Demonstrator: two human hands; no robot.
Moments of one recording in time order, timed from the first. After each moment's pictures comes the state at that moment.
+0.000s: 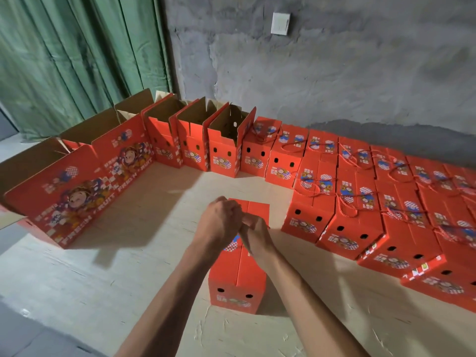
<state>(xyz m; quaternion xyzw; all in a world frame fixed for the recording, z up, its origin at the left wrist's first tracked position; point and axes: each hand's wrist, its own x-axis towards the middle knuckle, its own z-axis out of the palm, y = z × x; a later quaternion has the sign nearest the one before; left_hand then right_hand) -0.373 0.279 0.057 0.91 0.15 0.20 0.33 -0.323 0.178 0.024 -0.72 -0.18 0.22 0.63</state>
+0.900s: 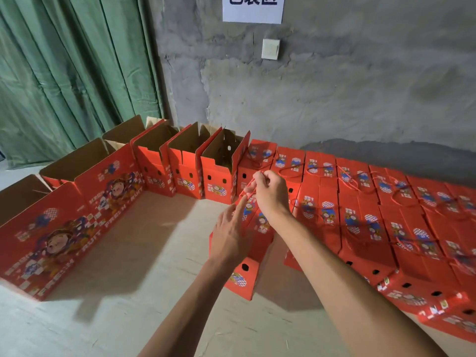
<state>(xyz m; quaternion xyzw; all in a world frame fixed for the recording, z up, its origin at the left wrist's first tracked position) -0.277 0.304 0.032 0.92 0.15 0.20 0.30 -0.175 0.234 0.110 -0.78 -0.13 0.01 0.61</state>
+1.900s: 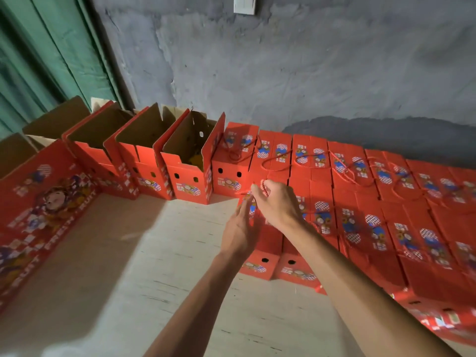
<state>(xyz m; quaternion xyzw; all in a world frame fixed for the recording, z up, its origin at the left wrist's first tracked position) -0.110 0.291 -0.035 0.88 0.11 0.14 0.44 -0.038 0.199 0.035 -0.92 -0.17 -0.03 0.35</state>
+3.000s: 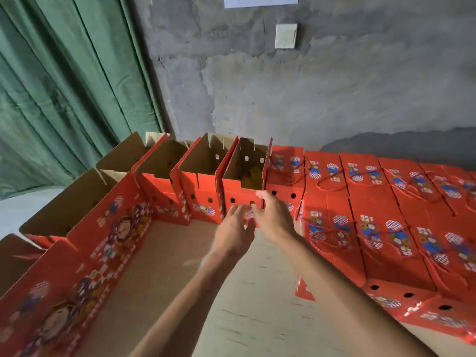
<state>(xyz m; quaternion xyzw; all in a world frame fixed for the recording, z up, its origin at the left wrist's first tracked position) -0.157 0.491 0.010 0.92 0.12 0.17 0.34 -0.087 0.385 0.035 -0.90 -0.18 -0.01 0.39</state>
